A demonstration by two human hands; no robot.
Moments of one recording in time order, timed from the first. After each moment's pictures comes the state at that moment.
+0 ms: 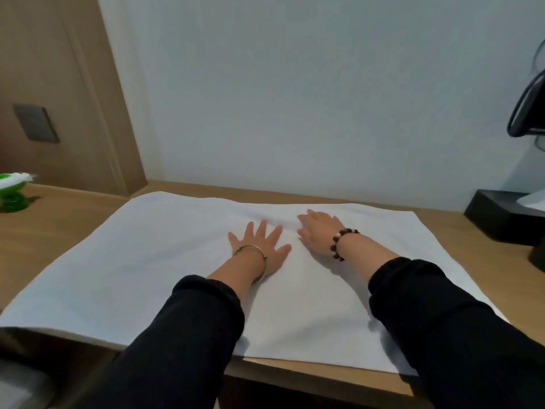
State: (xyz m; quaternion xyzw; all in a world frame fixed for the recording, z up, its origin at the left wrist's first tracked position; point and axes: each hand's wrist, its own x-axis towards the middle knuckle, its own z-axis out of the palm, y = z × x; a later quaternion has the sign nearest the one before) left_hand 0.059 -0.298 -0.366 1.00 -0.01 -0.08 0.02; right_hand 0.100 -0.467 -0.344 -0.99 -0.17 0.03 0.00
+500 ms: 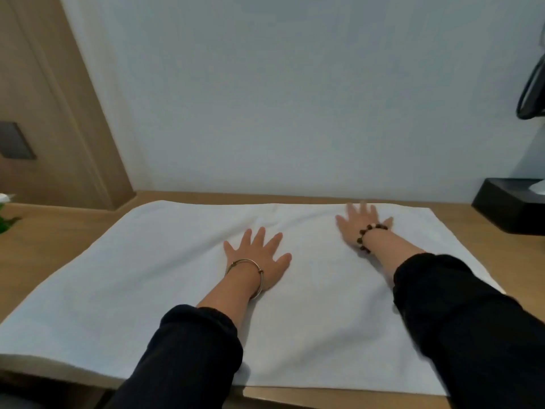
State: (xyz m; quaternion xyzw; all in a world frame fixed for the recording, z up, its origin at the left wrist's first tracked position) left_hand 0.072 -0.296 -0.382 1.00 -0.04 -0.05 0.00; right_hand 0.148 -0.533 -0.365 -0.99 0.08 0.06 0.06
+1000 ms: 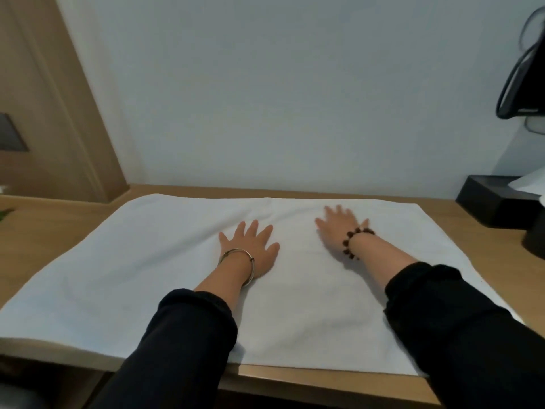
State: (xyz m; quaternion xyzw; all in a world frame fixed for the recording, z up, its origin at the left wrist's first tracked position) left_hand 0.075 -0.299 -0.380 1.00 -0.04 -0.05 0.02; right_hand 0.110 -0.519 -0.364 -1.00 0.00 0.07 0.06
